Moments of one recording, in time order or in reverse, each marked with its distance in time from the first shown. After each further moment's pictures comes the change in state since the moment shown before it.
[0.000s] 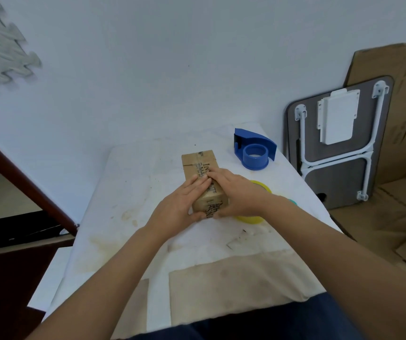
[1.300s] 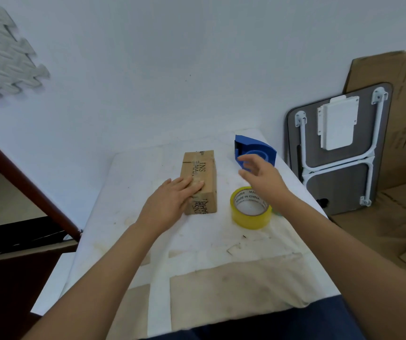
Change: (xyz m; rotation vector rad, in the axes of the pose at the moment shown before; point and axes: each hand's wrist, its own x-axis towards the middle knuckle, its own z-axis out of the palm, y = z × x) left_hand 0.008 -0.011 -0.026 0.180 -0.015 -0.069; right_hand -0.009 0.033 -0.018 0.790 0.469 0.310
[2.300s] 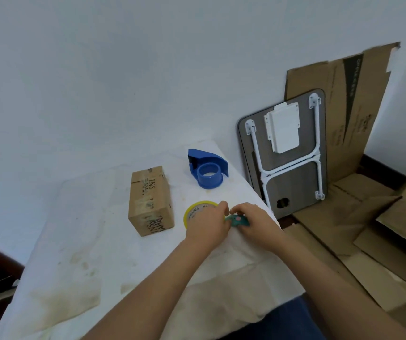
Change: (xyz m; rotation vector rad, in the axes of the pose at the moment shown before) left_hand 0.079 0.170 0.053 -0.170 -0.170 -0.118; right_hand -0.049 0.083 -0.061 -0.503 -0.092 0.041
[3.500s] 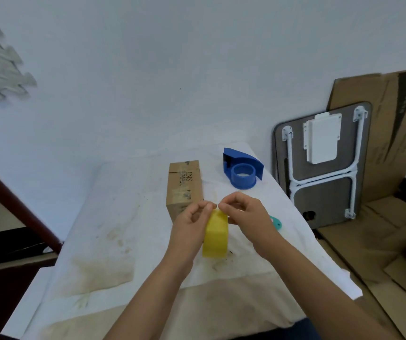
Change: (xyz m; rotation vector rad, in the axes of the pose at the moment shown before) left_hand -0.085 -0.055 -0.052 -1.141 0.321 -0.449; right_hand 0.000 -0.116 0.023 0.770 0.019 0.078
